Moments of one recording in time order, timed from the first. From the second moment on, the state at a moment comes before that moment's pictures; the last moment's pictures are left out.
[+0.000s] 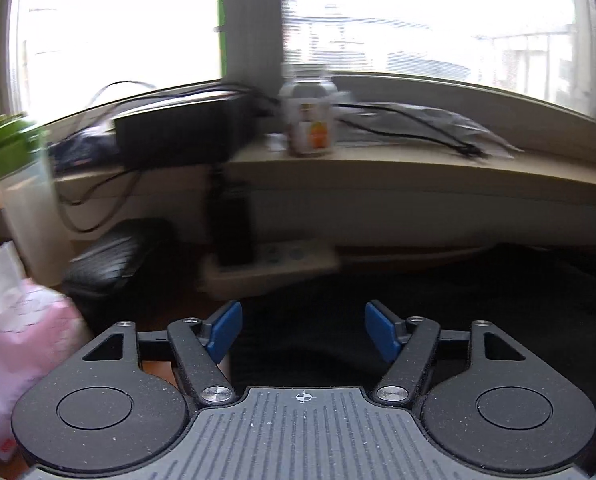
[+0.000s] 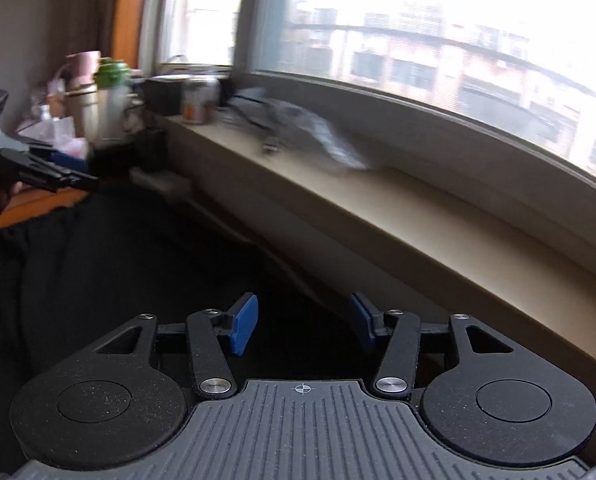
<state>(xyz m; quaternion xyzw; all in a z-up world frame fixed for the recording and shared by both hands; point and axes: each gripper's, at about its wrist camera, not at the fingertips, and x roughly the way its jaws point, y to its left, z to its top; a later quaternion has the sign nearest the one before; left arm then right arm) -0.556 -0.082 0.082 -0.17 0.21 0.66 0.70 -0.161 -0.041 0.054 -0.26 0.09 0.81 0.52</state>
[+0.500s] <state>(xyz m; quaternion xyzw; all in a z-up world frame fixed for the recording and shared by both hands) -0.371 -0.066 0.056 -0.16 0.22 0.51 0.82 0.104 -0.222 0.102 -0.24 0.13 0.65 0.71</state>
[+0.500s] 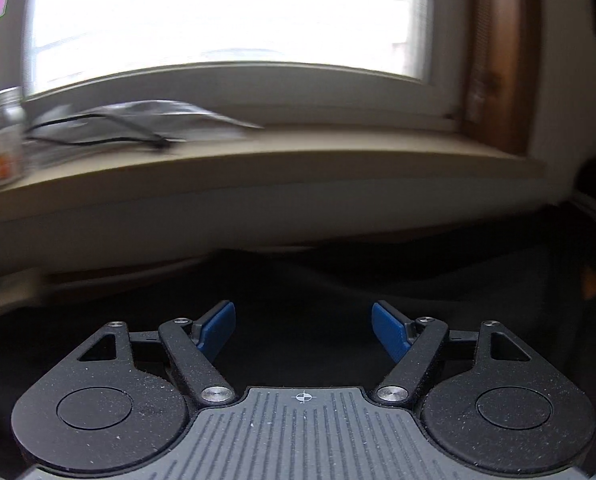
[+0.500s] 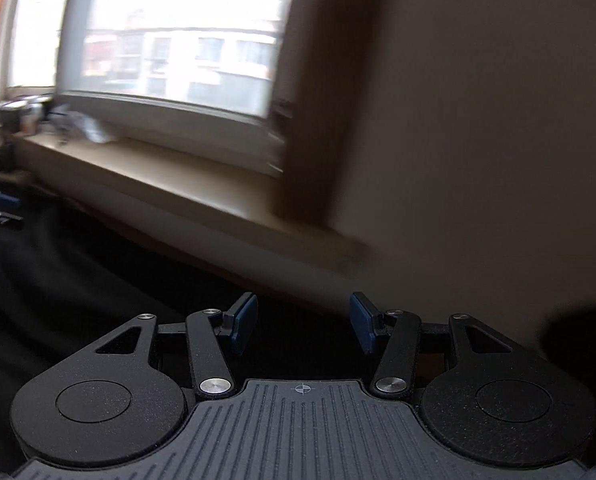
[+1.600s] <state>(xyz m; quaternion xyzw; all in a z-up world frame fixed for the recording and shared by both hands) -0.362 -0.047 0.025 -0.22 0.23 0.48 0.82 0.212 -0.255 0.086 -0.20 0.12 0.49 0.84</state>
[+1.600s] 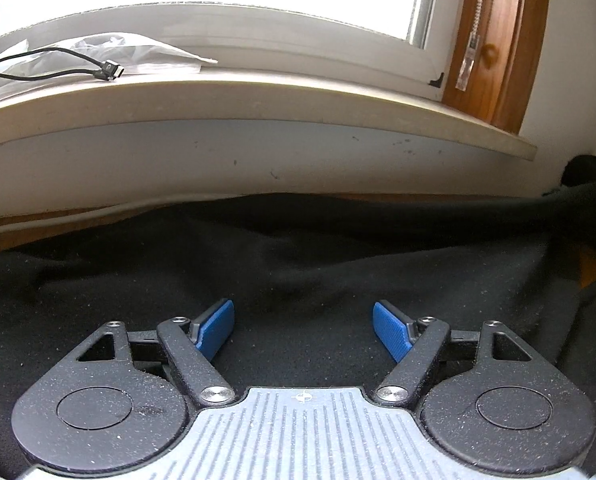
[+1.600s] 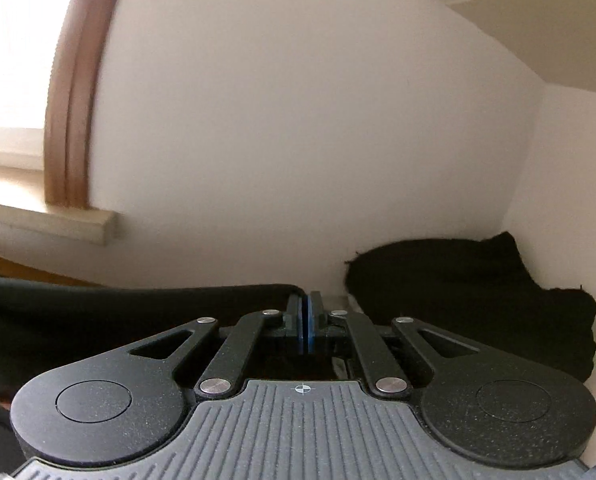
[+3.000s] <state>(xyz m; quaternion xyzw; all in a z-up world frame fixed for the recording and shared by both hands) -0.320 -0.111 0.040 -0.14 0.32 0.41 0.85 0.161 -0.259 -0.013 -0.18 0.23 0.61 0.74</state>
